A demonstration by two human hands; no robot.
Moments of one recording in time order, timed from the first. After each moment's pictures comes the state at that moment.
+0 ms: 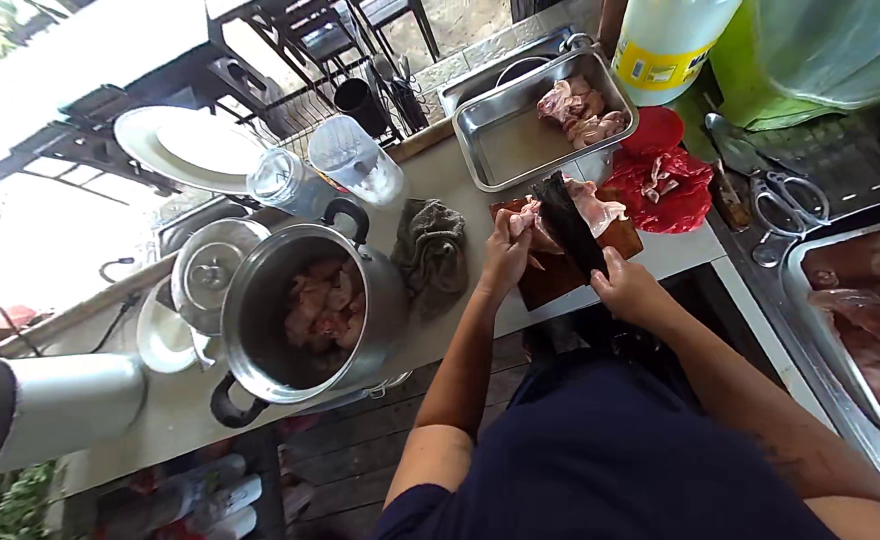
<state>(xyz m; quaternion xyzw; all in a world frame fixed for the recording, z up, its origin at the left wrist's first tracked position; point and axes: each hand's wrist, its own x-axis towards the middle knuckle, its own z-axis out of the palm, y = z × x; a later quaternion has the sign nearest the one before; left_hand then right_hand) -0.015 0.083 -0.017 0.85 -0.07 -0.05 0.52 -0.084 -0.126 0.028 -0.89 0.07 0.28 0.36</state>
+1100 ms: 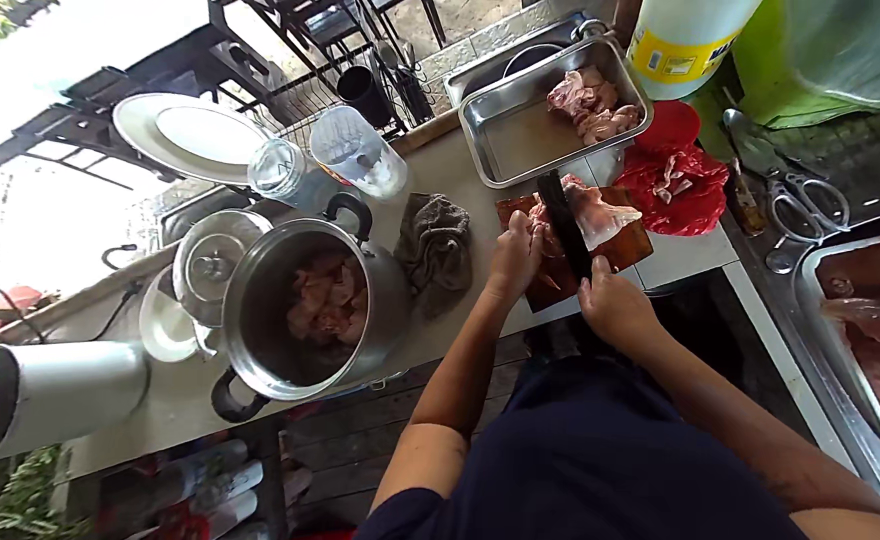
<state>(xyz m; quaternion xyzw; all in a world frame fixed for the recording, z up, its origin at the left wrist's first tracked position) -0.017 0.072 -0.007 0.92 -0.12 0.01 0.36 -0.090 -0.084 0.052 -0.92 0.07 0.27 0.26</state>
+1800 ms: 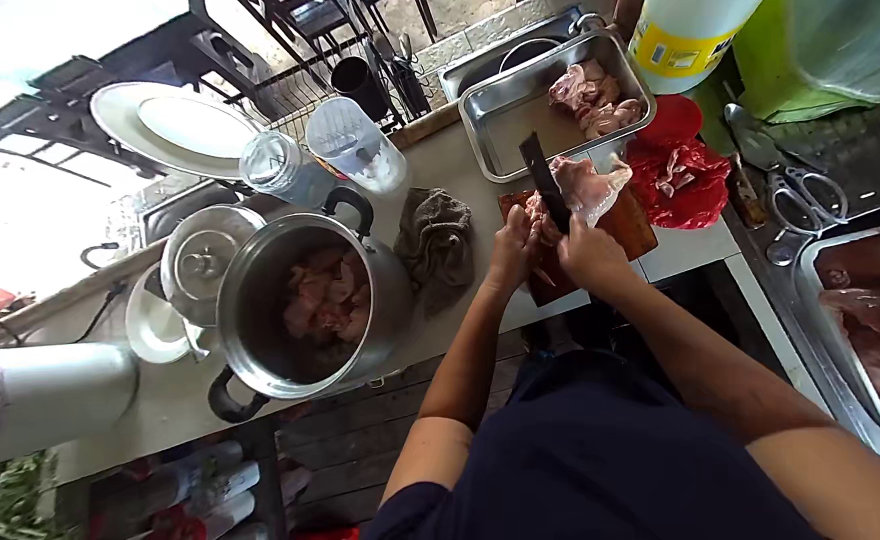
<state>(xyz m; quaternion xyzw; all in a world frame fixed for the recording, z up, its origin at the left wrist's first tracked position) -0.008 0.085 -0.028 0.87 -0.11 -0.03 0.49 -0.038 -0.065 0.039 -0.93 0.06 0.23 0.28</state>
